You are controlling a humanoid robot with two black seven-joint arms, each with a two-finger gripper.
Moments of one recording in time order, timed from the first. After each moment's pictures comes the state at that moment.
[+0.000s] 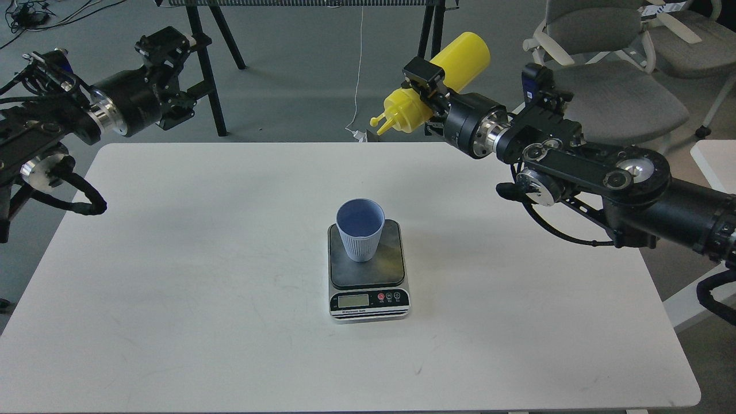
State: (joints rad) left arm -1.09 0.58 -0.15 -0.62 0.40 -0.49 -0.49; right arm 1.21 -0.28 0.03 1.00 -0.44 -0.11 0.16
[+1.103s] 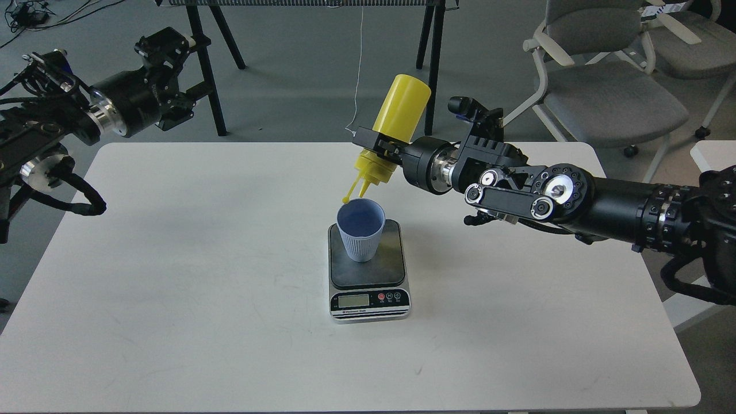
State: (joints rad) left arm -1.09 0.58 -0.15 -0.62 0.40 -0.49 -0.49; right arm 1.31 -0.11 -0.31 0.87 -0.49 -0.11 0.14
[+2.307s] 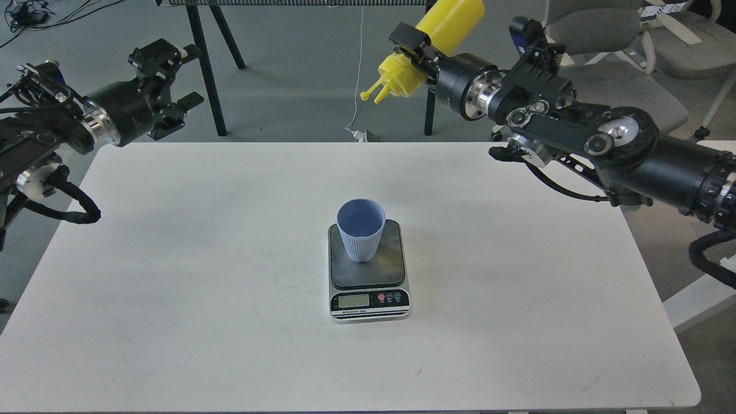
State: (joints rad) left arm -1.06 0.57 -0.15 -0.58 0.41 -0.49 -0.49; right arm 1.35 -0.33 0.10 0.89 -0.38 -0.10 0.16
